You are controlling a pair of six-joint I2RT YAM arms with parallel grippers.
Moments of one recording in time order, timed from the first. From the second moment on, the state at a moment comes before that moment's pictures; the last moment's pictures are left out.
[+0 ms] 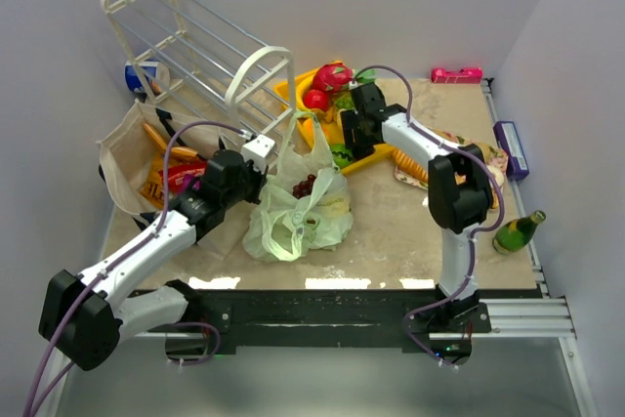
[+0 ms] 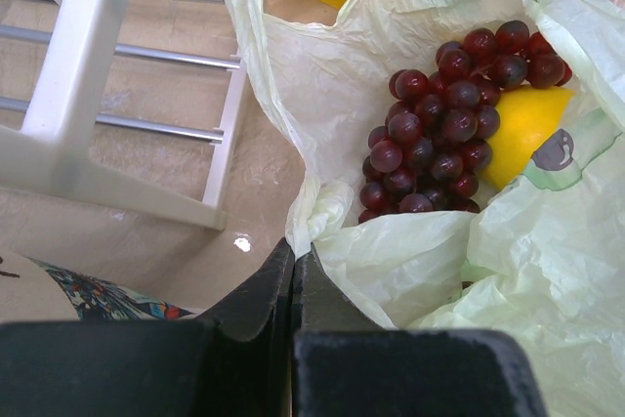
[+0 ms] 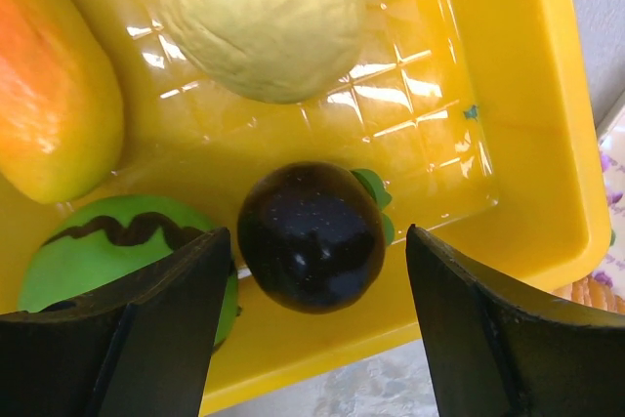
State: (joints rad) left arm -0.54 1.09 0.74 -0.18 -0.04 0.01; right arm 0.42 2.05 1.64 -0.53 0.24 0.18
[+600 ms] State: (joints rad) left arm -0.54 1.09 0.74 -0.18 -0.03 0.01; right arm 0.40 2.10 1.63 -0.50 0.19 0.19
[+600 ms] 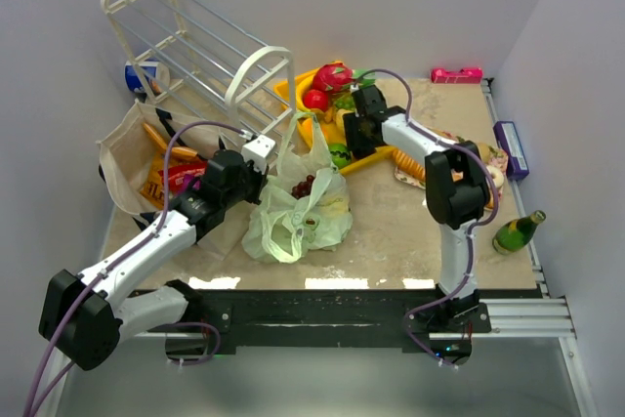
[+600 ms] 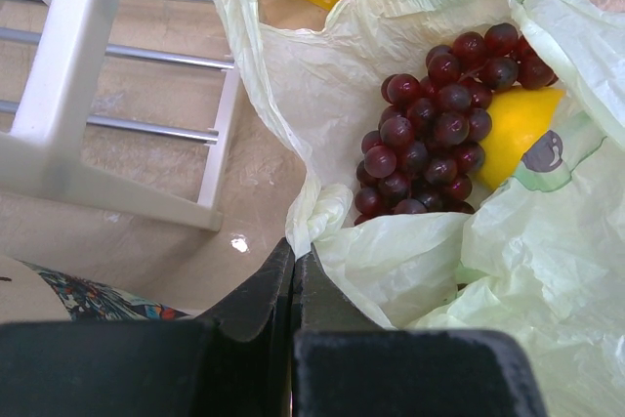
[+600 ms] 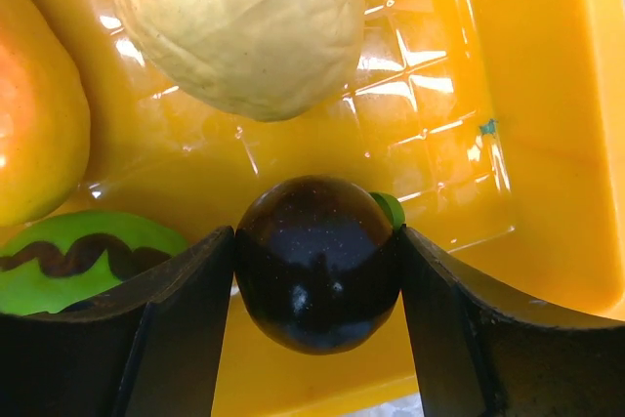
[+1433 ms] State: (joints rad) left arm -0.54 1.07 0.74 -0.17 0.02 0.01; right arm 0.79 1.73 1.38 -0.35 -0.28 0.27
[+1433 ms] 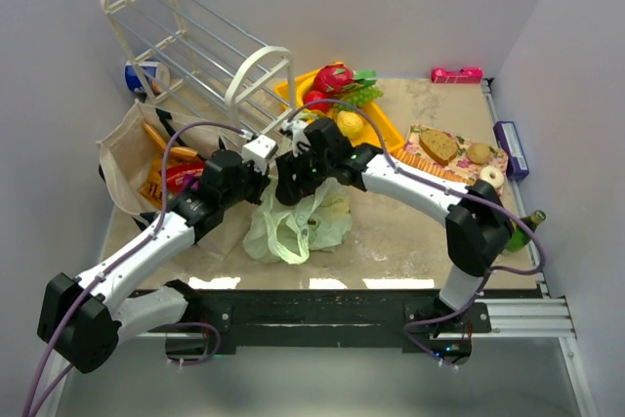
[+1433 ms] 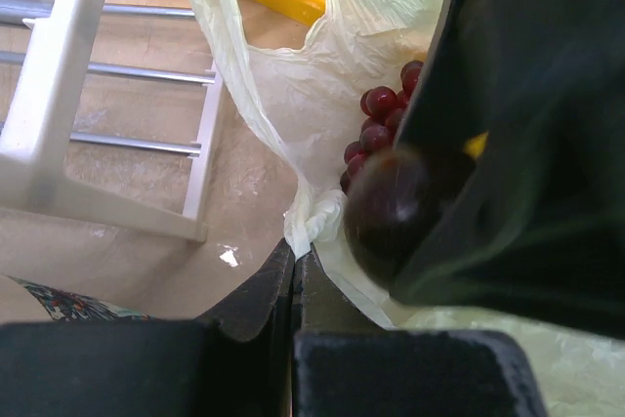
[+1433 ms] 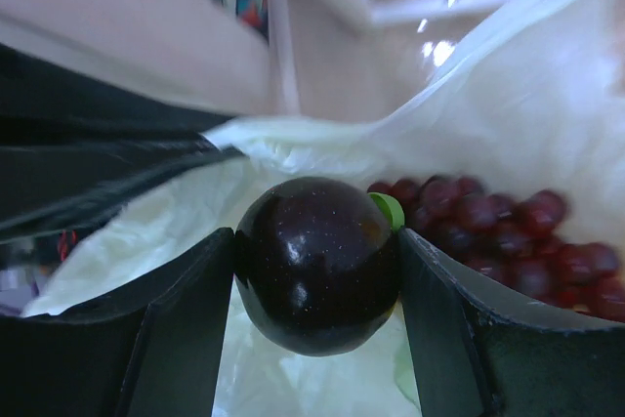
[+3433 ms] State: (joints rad) left arm -0.55 1.07 0.74 -0.17 0.02 0.01; right arm 0.46 1.91 1.49 -0.39 0.01 0.31
